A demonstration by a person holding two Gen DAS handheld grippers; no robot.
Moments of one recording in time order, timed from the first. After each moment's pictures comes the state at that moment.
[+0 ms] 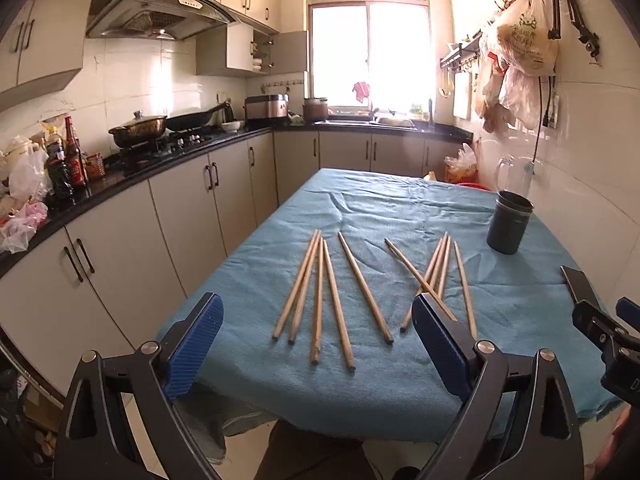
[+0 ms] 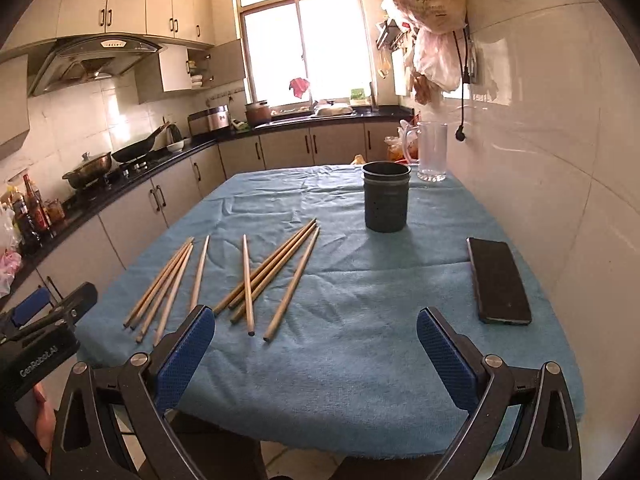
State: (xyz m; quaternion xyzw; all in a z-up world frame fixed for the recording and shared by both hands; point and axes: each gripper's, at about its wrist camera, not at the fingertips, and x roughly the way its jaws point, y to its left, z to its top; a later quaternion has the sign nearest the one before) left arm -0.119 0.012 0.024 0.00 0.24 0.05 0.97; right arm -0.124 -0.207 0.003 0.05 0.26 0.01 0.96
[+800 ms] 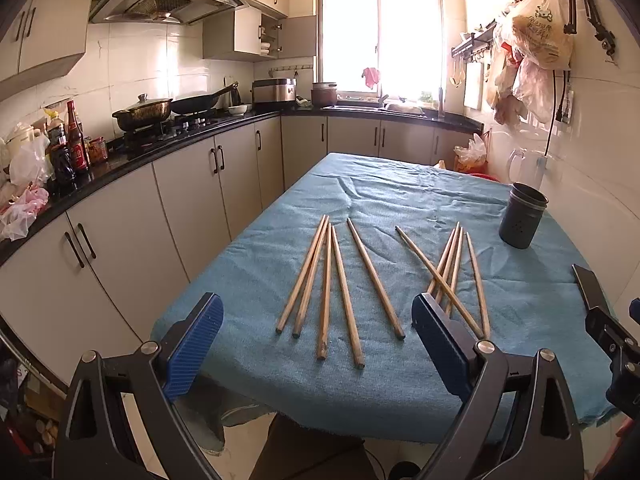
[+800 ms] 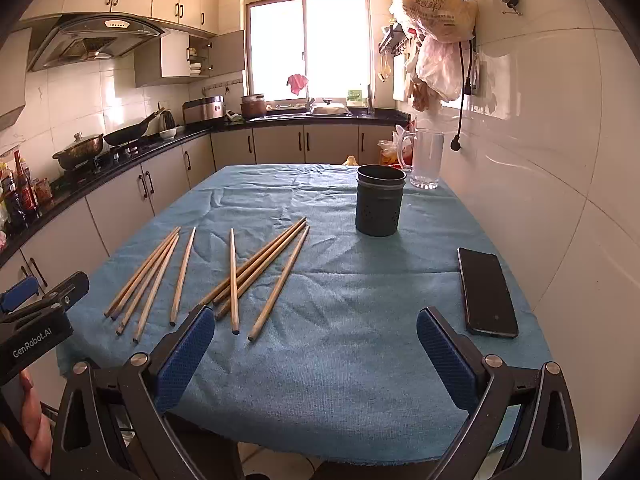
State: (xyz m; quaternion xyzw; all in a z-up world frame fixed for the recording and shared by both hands) left arm -0.104 0.014 0.012 -0.02 0.27 0.06 0.96; right arm -0.120 -0.201 0.005 0.02 0.28 -0.01 0.96
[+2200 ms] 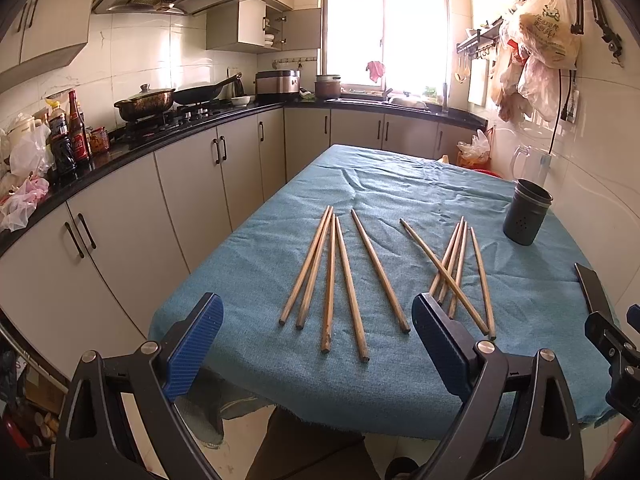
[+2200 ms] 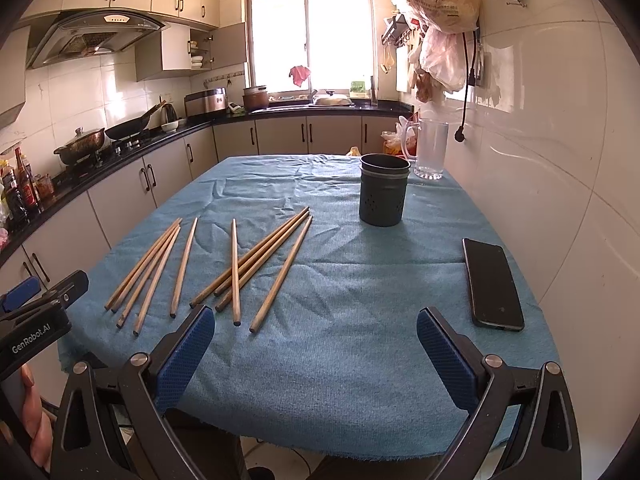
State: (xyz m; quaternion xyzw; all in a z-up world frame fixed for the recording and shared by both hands) left arm -0.103 0.014 0.006 -0.02 0.28 0.07 0.96; right arm -0.116 -0.199 -0.002 0.02 0.29 -0.01 0.96
